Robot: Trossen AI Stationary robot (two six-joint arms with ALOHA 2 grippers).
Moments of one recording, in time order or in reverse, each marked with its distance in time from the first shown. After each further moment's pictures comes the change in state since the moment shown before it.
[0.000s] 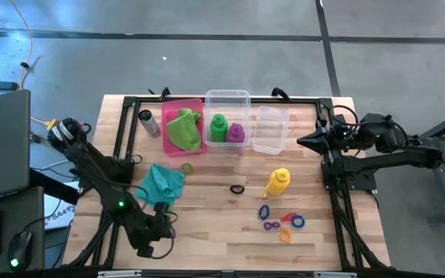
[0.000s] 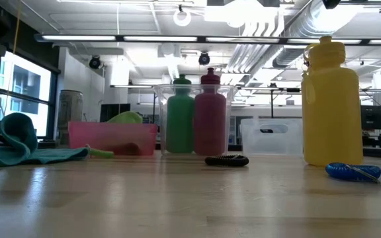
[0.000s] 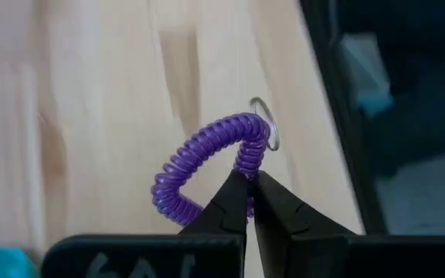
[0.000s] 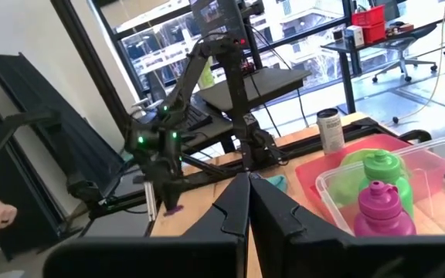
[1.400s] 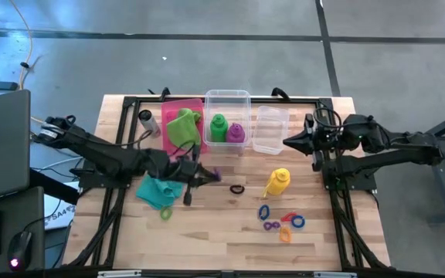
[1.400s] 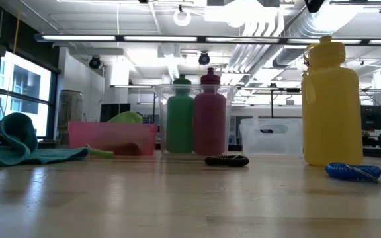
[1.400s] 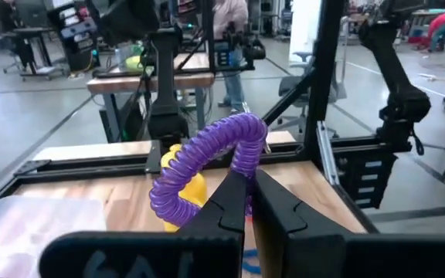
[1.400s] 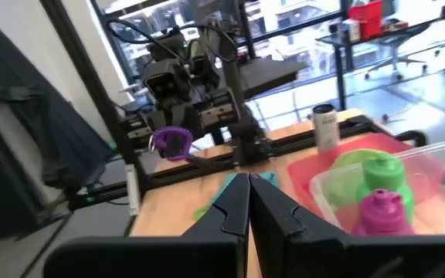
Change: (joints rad) left arm 0.614 -0.134 0.002 0.748 0.089 0.681; right arm 0.000 0.144 0.000 0.107 0.022 -0.057
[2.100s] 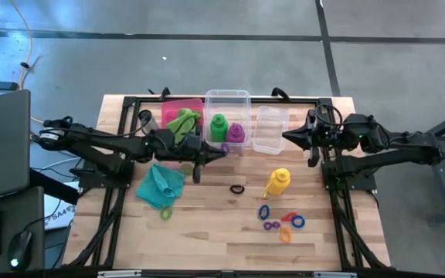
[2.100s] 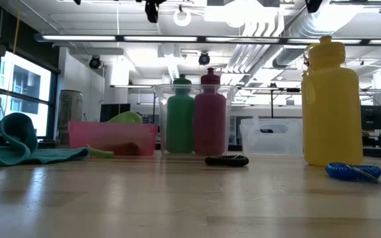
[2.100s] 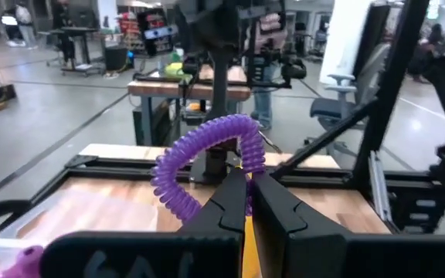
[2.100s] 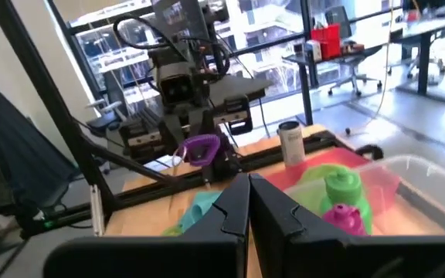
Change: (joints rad) left arm 0.219 0.015 0.006 0.059 0.096 -0.065; right arm 0.000 0.009 0.000 0.043 0.109 -0.033
